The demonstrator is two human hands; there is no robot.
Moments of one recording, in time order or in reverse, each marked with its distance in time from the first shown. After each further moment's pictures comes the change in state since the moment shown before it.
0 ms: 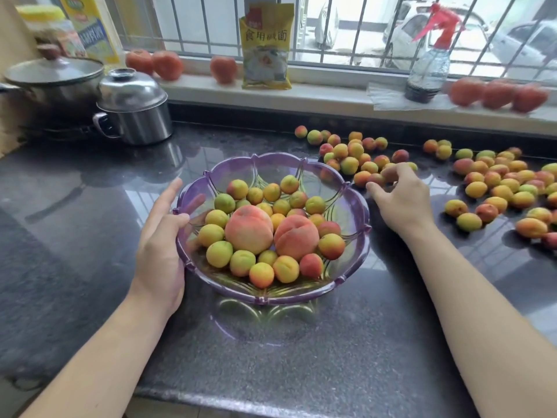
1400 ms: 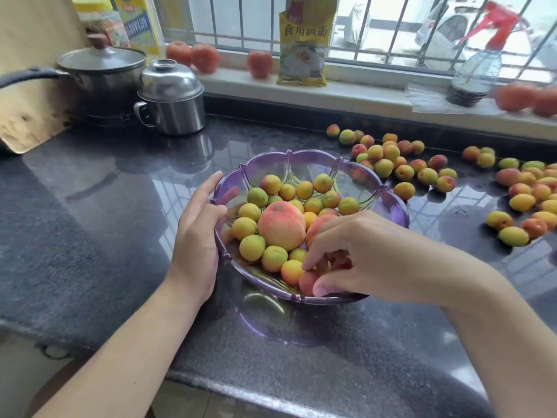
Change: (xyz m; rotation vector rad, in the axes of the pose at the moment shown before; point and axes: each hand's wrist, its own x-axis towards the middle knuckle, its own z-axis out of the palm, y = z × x) left_hand -0.001 0.004 -0.003 0.053 -0.047 -0.005; right_hand -0.087 -0.130 -0.038 -0.088 -0.911 -0.689
